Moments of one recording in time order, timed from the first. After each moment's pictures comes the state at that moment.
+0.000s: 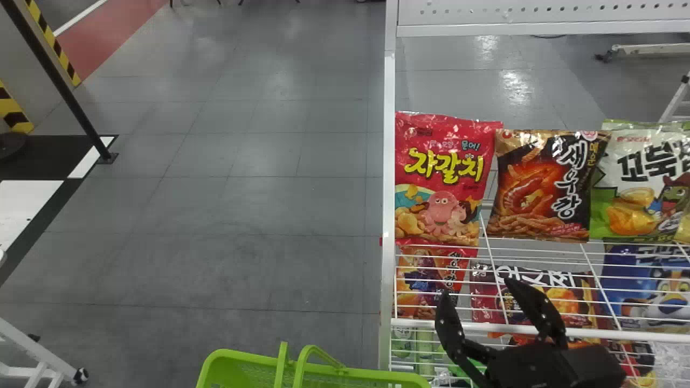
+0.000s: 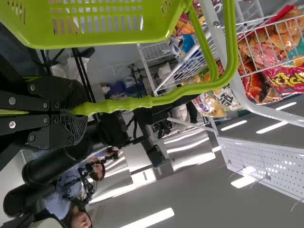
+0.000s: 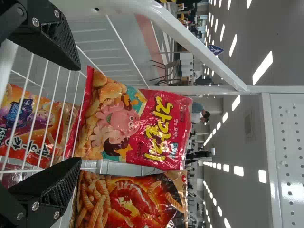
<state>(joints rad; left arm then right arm) 0.62 0.17 0.35 -2.01 0.35 1.13 -1.57 0.47 -0.20 0.29 -1.91 -0.03 -0.06 -0.08</state>
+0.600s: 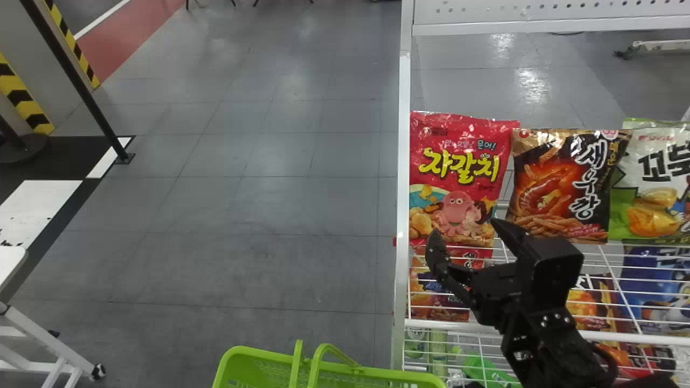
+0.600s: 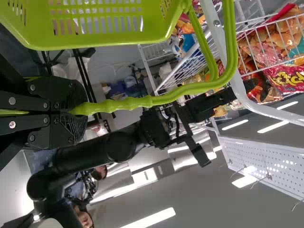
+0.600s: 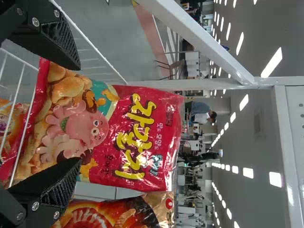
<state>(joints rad) 0.62 0.18 0.34 -2.02 0.35 1.13 -1.57 0.19 -0.14 0.32 -1.84 -0.09 0.18 -0.08</state>
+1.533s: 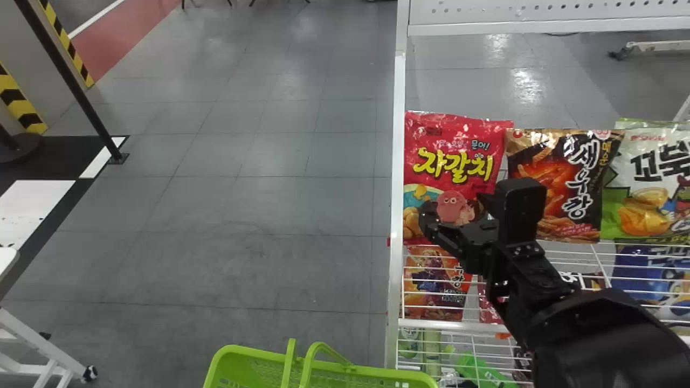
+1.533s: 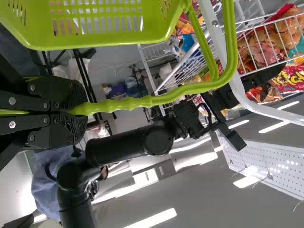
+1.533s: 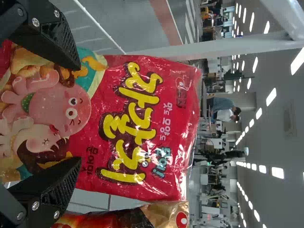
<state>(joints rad) 0.61 0.18 0.34 -2.01 0.35 1.13 -1.57 -0.05 -0.11 0.31 -1.62 -0.16 0.32 -0.06</state>
